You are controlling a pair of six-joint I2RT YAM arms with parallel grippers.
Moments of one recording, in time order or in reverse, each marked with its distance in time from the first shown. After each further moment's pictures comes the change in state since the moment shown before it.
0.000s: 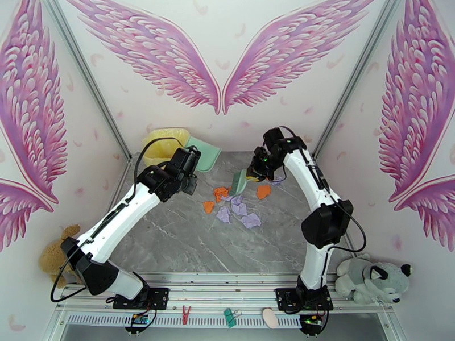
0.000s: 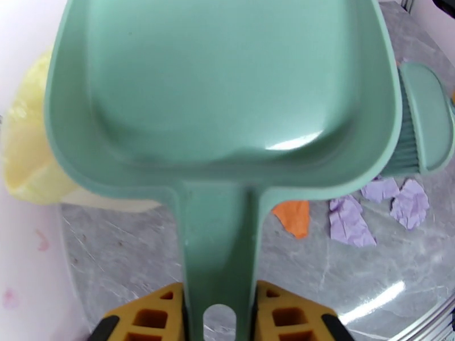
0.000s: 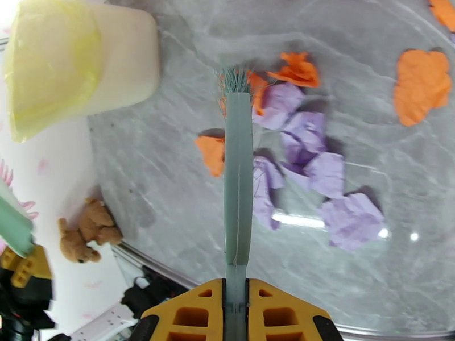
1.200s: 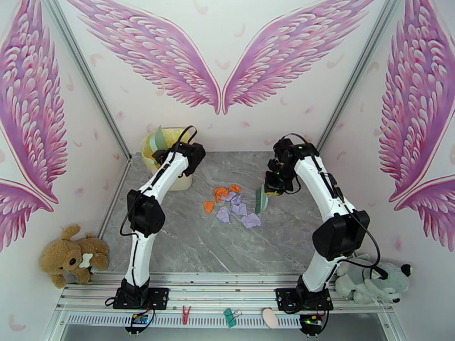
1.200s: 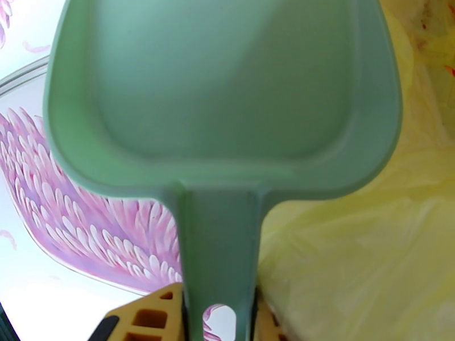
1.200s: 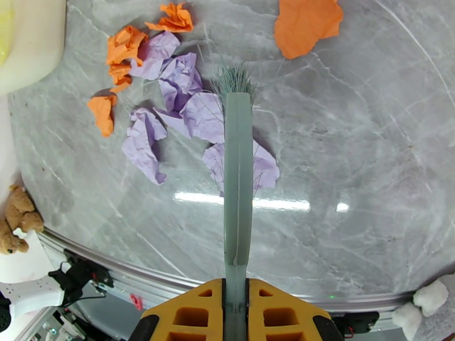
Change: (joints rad) left arm 0.179 0.755 0.744 -0.605 -1.025 0.122; right arm -0.090 -0.208 -0.252 -0.195 0.277 -0.241
